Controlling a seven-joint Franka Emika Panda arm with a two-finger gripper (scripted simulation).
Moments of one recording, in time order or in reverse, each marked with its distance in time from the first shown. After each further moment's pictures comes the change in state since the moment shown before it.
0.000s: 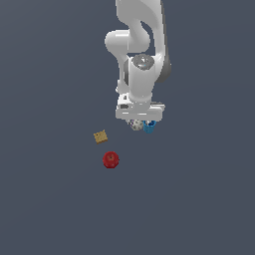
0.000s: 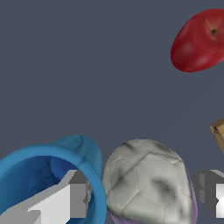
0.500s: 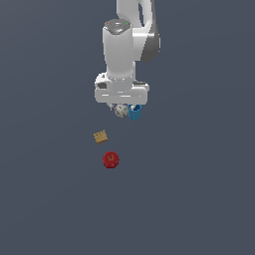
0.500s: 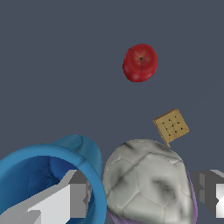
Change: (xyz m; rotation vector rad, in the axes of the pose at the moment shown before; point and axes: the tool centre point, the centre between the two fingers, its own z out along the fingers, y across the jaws) arm -0.003 0.073 -0.085 0.002 -0.006 0.000
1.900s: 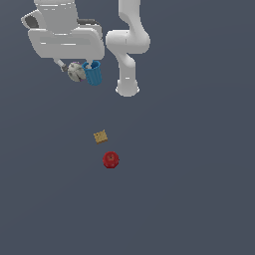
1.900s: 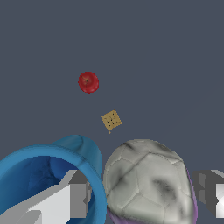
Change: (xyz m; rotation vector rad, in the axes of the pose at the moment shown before) arm 0.002 0.145 -0.168 -0.009 -0.012 0.001
